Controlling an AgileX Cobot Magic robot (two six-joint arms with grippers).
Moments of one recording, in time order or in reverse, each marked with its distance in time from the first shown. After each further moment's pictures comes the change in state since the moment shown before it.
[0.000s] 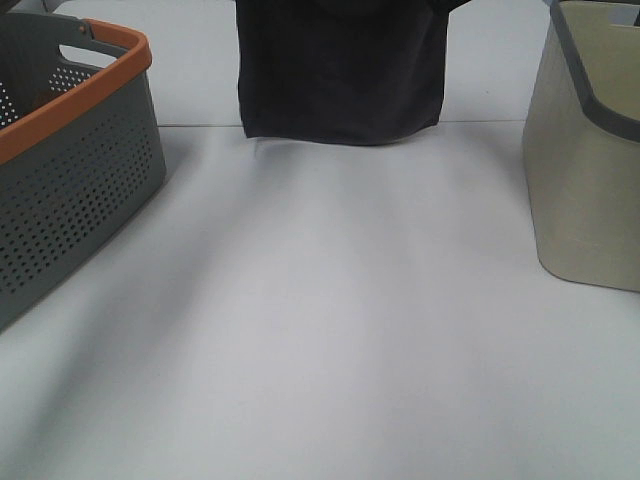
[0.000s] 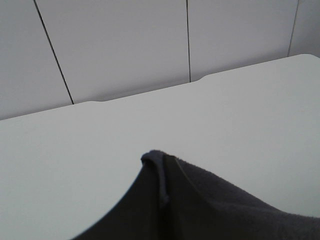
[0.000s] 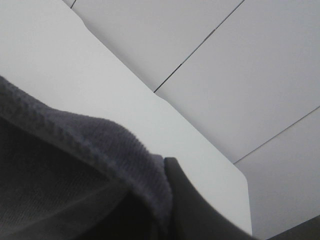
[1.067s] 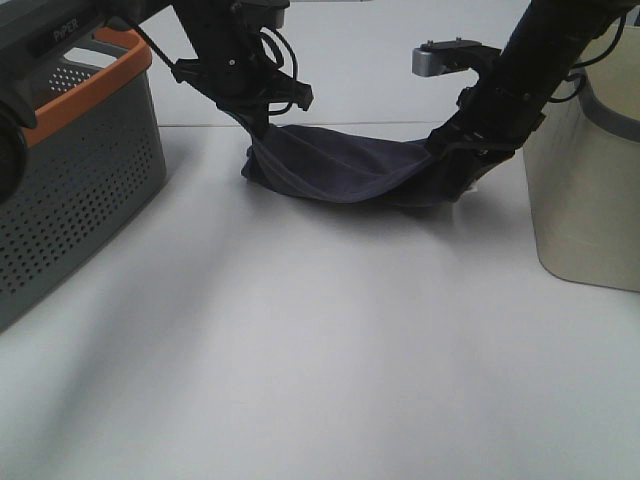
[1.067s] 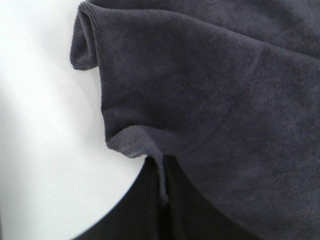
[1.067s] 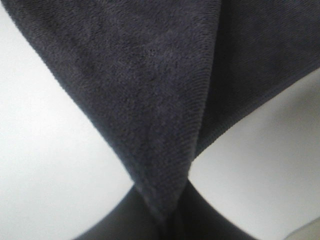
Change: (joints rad) left arm -0.051 0.081 0.020 -0.521 0.812 0.373; right arm 0.001 0.021 0.026 0.216 1.236 0.252
